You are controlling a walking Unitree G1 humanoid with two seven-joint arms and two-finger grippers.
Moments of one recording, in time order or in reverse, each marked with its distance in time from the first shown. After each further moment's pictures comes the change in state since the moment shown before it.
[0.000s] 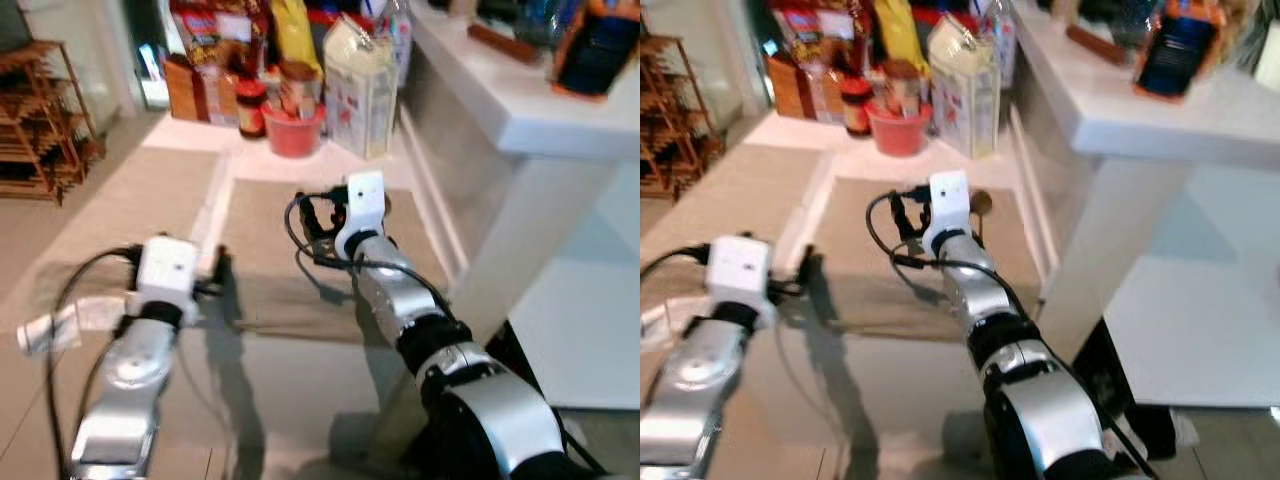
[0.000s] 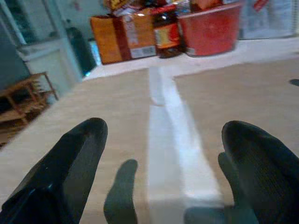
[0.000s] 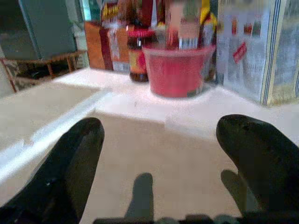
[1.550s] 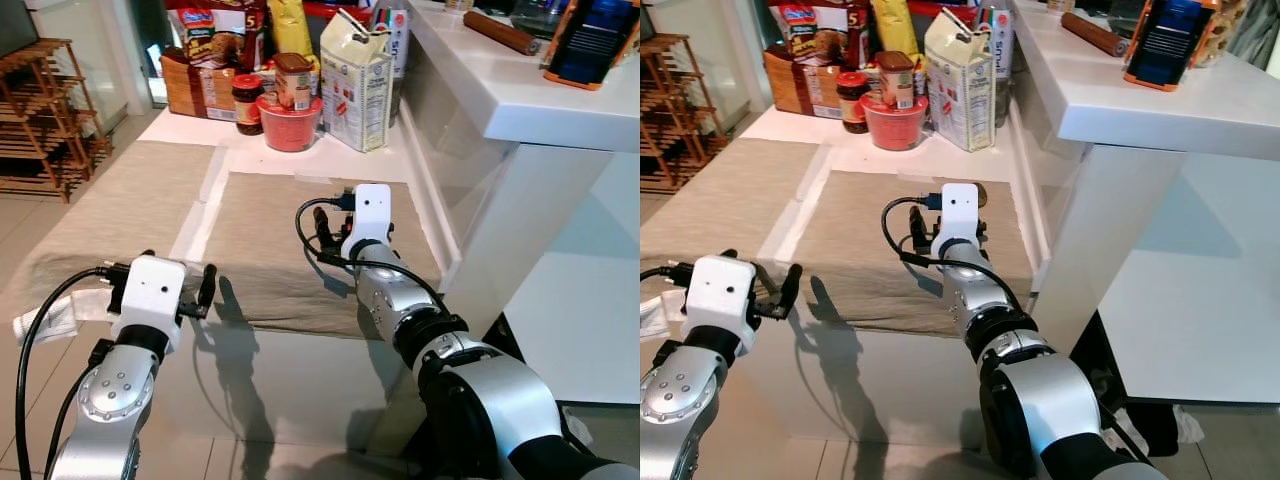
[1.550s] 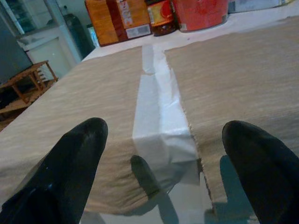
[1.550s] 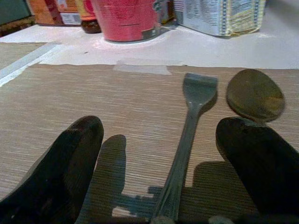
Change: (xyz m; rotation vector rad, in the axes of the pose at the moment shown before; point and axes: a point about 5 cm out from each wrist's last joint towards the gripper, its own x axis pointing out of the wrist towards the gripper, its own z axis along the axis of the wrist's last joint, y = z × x) left arm -0.031 0.006 -0.004 0.044 0.067 -0.017; right arm -0.004 -0.008 -0.029 0.056 0.190 -0.170
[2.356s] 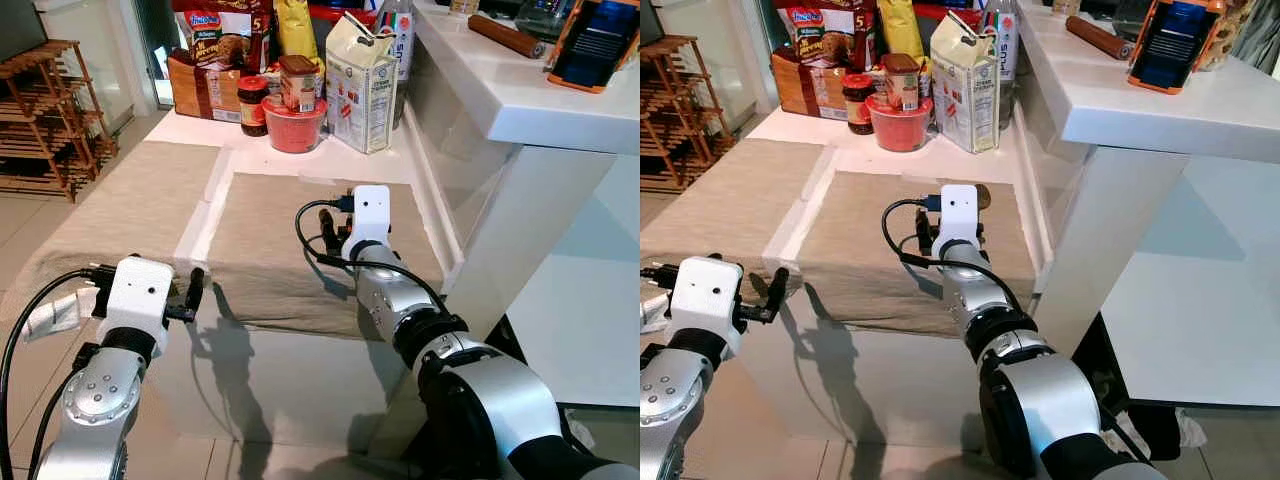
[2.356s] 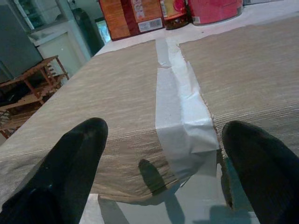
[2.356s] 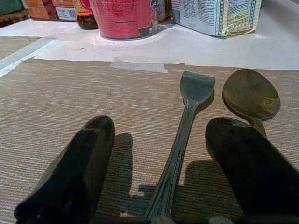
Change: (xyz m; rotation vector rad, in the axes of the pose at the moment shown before) left arm -0.004 0.011 0.001 0.016 0.027 0.025; right arm 0.000 0.000 -0.002 -0.025 0.018 -0.034
